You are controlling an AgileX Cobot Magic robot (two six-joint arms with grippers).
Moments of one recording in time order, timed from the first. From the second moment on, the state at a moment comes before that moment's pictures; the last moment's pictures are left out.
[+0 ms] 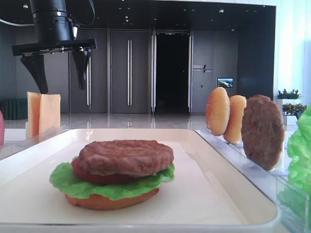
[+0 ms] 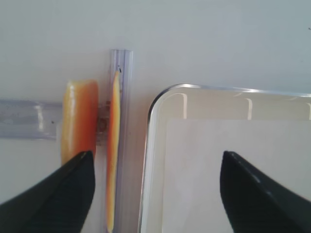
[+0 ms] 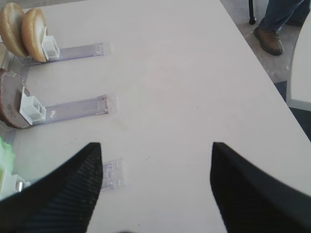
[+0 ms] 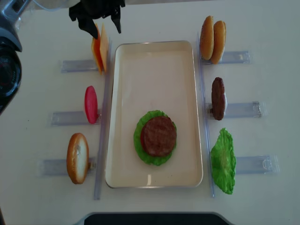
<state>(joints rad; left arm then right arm) -0.27 2.15 -1.95 0.00 1.19 -0.40 -0.03 -0.01 -0.50 -0.04 1.14 0.09</state>
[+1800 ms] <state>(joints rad) -0.27 2.21 -1.95 0.05 1.21 -0.43 -0.03 -0.01 -0.50 -0.04 1.14 0.09</state>
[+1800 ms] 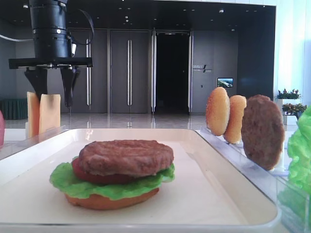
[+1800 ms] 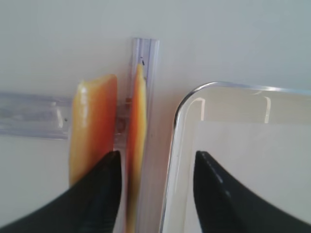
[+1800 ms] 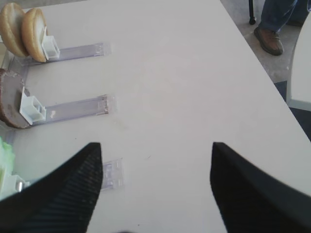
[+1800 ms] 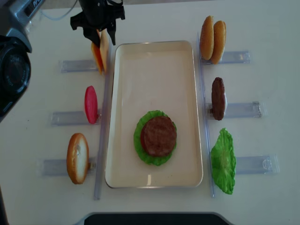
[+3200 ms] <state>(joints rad) -0.27 2.05 -2.02 0.08 1.24 -0.37 -0.03 -0.01 -0.50 -0.04 1.14 0.09</state>
